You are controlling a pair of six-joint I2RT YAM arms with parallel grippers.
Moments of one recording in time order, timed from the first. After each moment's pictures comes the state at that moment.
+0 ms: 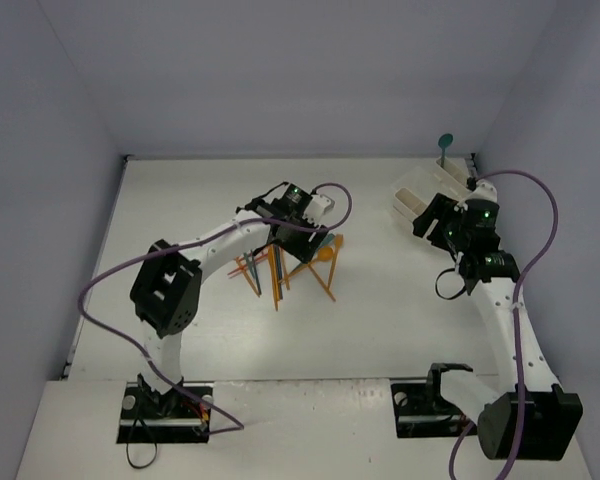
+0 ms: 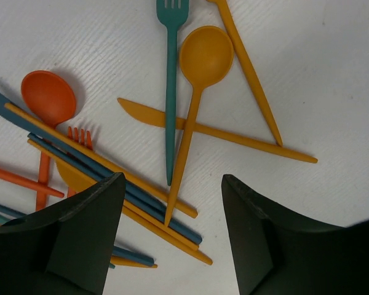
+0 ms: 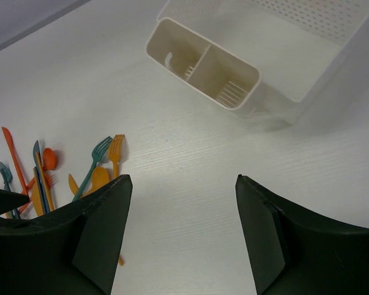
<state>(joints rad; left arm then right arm) -0.68 1.90 1.55 -0.64 0.11 0.00 -0.03 1.03 0.88 -0.36 -0.07 0.39</state>
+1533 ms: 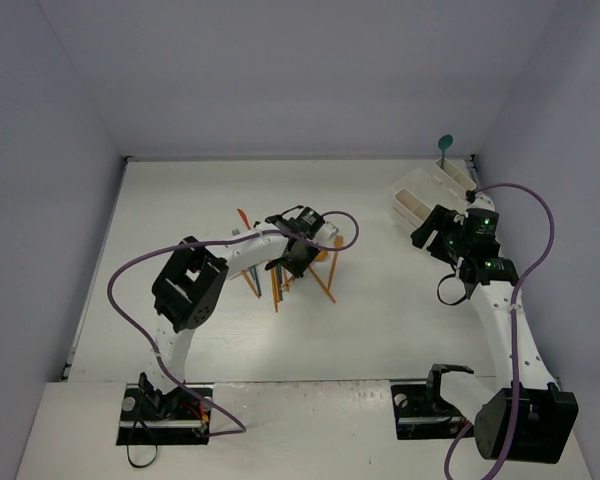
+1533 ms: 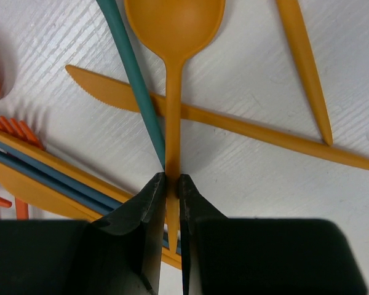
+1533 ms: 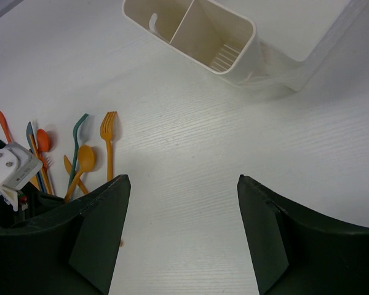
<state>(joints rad) -0.75 2.06 1.54 -0.68 0.01 0.00 -0.08 1.03 0.81 -0.39 -0.14 0.42</state>
